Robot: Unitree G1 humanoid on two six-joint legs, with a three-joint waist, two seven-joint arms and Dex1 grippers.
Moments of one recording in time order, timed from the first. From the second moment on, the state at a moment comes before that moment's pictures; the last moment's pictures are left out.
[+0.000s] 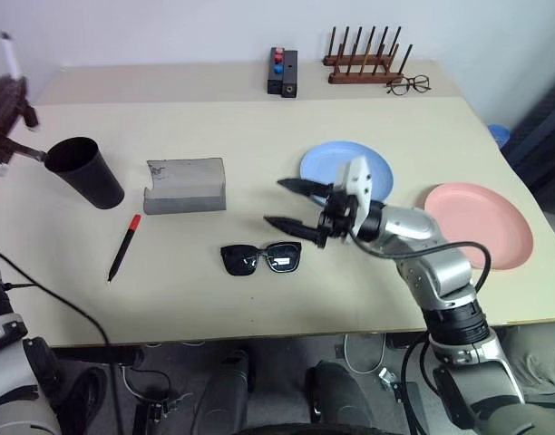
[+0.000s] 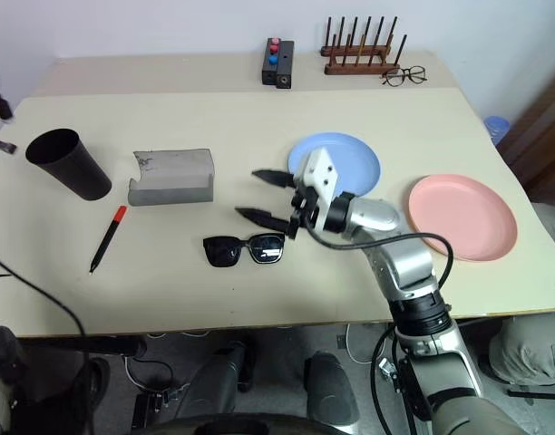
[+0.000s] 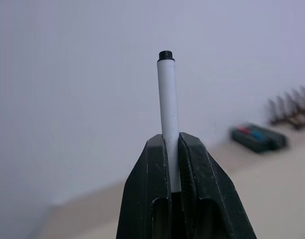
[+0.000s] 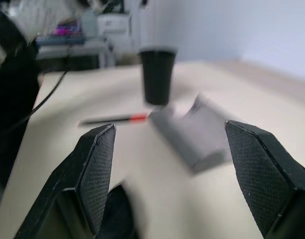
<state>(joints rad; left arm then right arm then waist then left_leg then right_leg) -0.62 0.82 0.59 0.48 -0.42 -0.14 -0.76 -0.54 -0.37 0.09 -0.19 0.48 0.39 0.88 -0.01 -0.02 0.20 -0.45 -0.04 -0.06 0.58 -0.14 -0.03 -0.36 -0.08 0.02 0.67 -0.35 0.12</state>
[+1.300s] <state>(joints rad) -0.75 0.69 0.57 1.10 -0.46 -0.44 -0.86 -0.52 -0.37 0.11 -0.24 0.51 0.42 0.85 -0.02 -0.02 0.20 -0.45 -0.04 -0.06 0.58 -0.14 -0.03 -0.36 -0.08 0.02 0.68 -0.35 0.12</state>
